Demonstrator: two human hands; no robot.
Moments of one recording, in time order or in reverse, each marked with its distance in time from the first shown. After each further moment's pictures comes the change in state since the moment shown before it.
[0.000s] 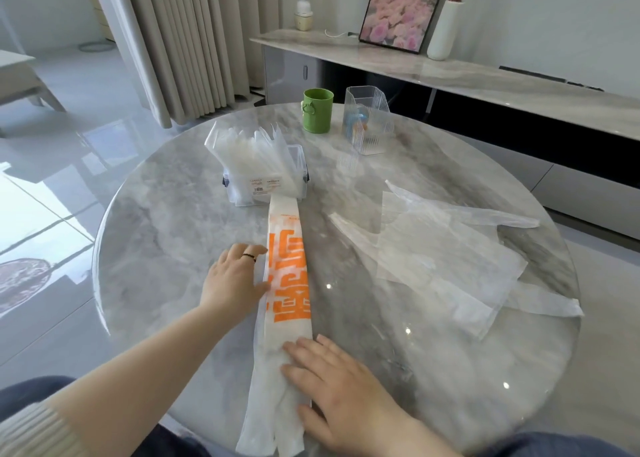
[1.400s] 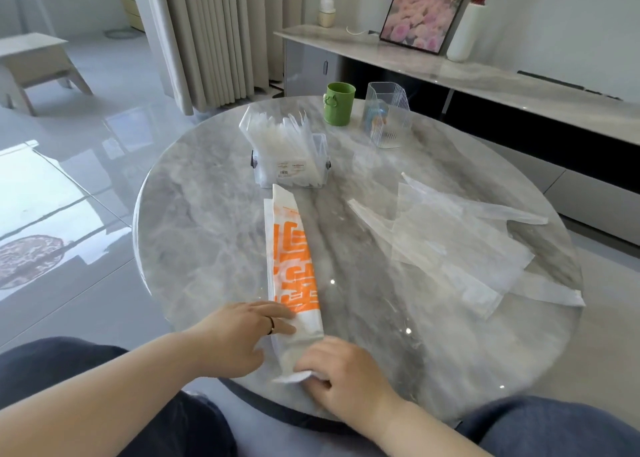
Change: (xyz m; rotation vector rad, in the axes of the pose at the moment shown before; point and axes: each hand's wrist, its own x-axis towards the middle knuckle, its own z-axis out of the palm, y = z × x) left_hand -0.092 -0.031 -0.011 0.116 -0.420 0.536; right_hand 0.003 -0.034 0.002 0.351 0.147 0.043
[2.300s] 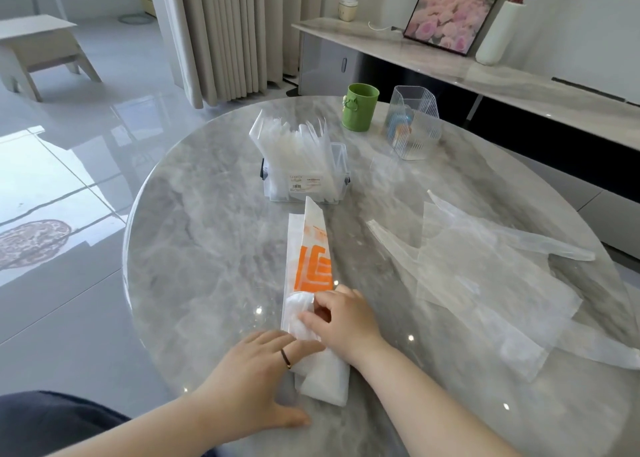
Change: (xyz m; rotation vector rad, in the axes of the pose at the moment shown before) left_hand 0.024 -0.013 0.022 0.008 0.434 0.005; right_hand 0.105 0.053 -0.006 0.003 -0.387 0.599
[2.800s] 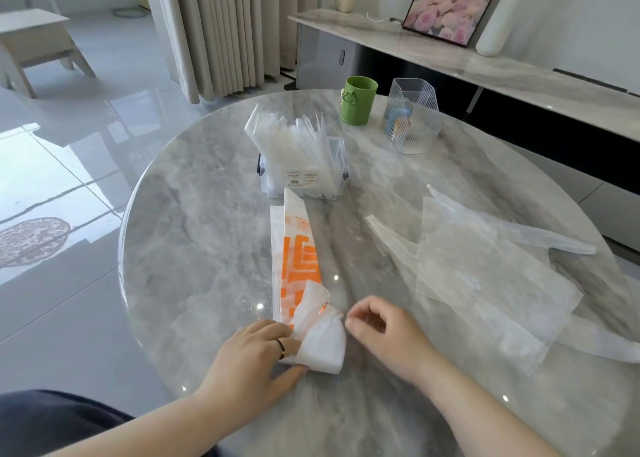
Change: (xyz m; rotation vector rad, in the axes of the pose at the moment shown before) left_hand 0.003 -0.004 0.015 -0.055 0.225 -0.048; right_hand -0.038 0.033 -0.025 0.419 0.022 0.131
